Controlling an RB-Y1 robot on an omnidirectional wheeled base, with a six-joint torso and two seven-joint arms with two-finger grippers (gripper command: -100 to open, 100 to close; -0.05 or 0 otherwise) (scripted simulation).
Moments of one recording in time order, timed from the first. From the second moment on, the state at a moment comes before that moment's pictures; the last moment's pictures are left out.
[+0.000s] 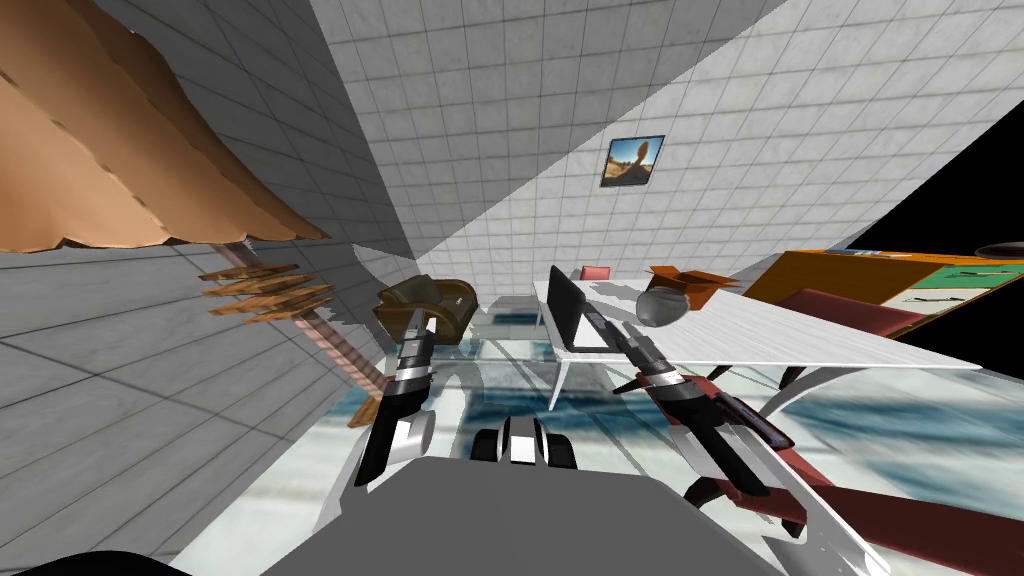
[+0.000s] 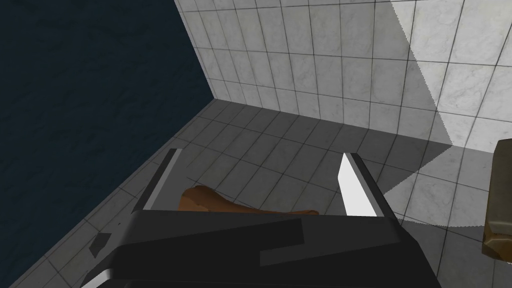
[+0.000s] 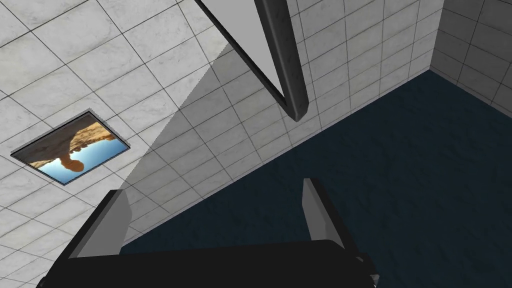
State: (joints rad) left arm 0.50 -0.02 0.07 -2.26 -0.07 -0.37 -0.02; right arm 0.41 -0.43 -0.21 -1.98 0.37 -0.47 0.28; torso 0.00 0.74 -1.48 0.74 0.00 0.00
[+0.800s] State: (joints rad) left arm 0.50 -0.02 0.07 -2.26 -0.07 -0.37 -0.02; right arm 0.38 -0.59 -0.27 -1.86 0.53 -0.42 0.40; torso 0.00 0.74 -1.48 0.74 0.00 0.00
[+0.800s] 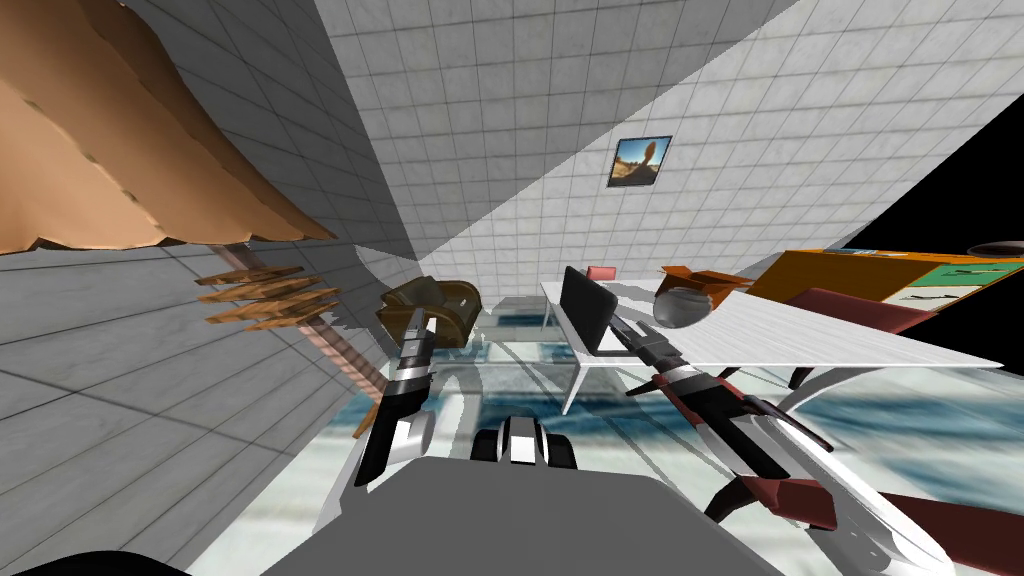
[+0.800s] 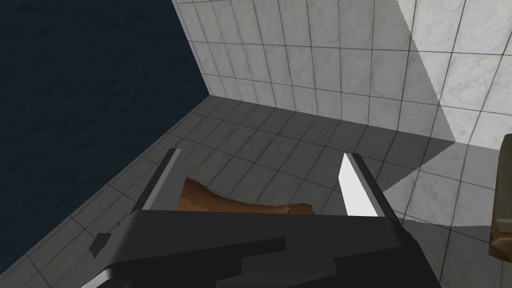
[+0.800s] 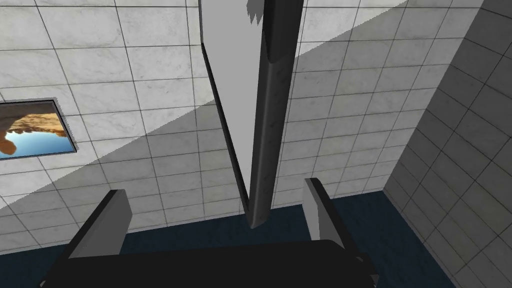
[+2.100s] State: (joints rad) left arm 0.50 -0.02 0.07 -2.26 -0.07 -0.37 -0.02; right arm 0.34 -0.79 -0.35 -1.73 0.72 -0.32 0.54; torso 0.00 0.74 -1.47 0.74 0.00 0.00
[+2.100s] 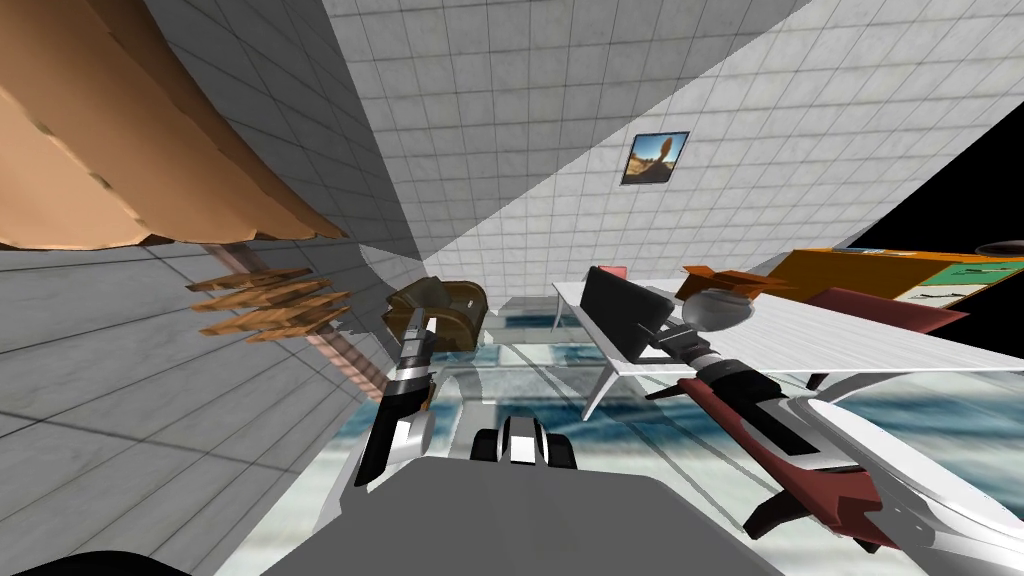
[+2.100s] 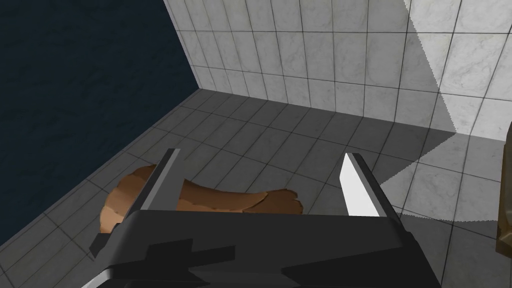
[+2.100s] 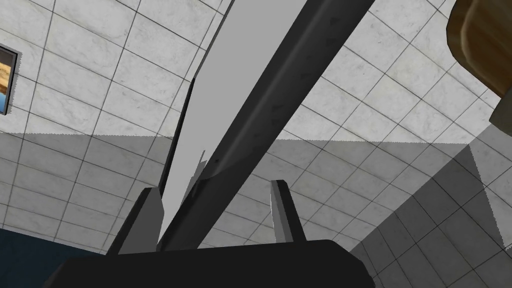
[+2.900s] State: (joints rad) left arm 0.50 -0.02 0.07 -2.26 -0.07 -0.37 -0.02; right arm 0.28 -0.82 -0.32 -1.63 0.57 -0.32 0.36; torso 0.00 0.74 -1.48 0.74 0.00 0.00
